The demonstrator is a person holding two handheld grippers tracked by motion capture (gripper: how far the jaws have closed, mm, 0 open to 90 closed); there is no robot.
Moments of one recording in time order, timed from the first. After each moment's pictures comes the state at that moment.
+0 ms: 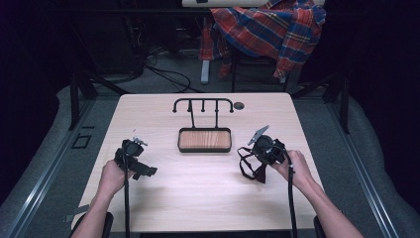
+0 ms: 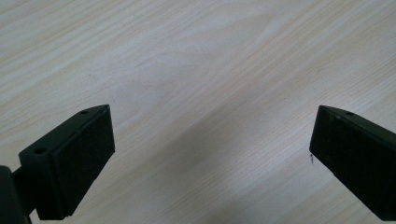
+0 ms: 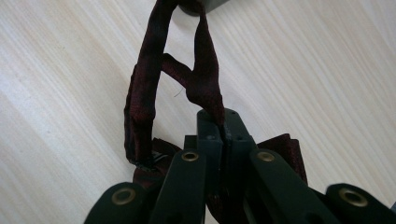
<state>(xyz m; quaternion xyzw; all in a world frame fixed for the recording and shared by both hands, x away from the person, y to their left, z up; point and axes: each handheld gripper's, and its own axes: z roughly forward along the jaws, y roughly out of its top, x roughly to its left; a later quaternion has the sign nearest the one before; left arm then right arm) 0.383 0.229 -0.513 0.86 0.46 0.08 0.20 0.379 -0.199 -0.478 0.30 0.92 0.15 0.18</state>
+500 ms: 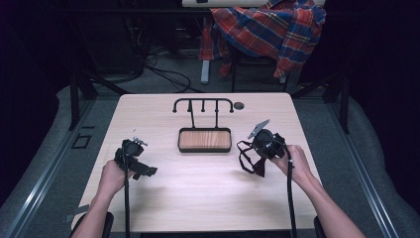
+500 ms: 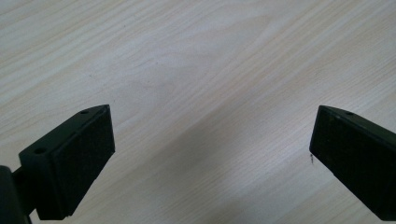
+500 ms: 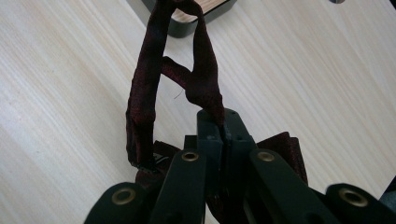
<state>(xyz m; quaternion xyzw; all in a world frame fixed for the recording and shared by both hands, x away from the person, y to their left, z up) 0.383 0.228 -0.513 0.86 0.46 0.08 0.20 0.389 -0.197 -0.464 0.31 0.92 0.15 0.20</state>
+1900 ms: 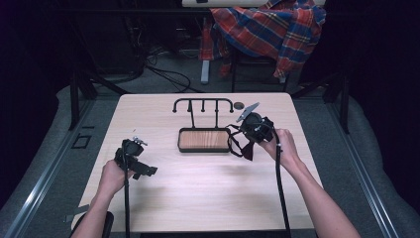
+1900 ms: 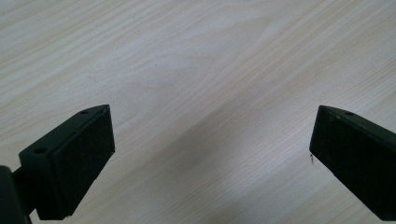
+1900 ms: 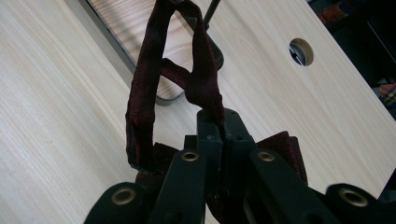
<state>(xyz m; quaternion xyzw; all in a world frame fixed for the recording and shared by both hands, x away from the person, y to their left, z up) 0.383 0.229 -0.513 0.86 0.46 0.08 0.20 0.418 -0.165 -0.433 0.29 0.91 0.19 0.23</state>
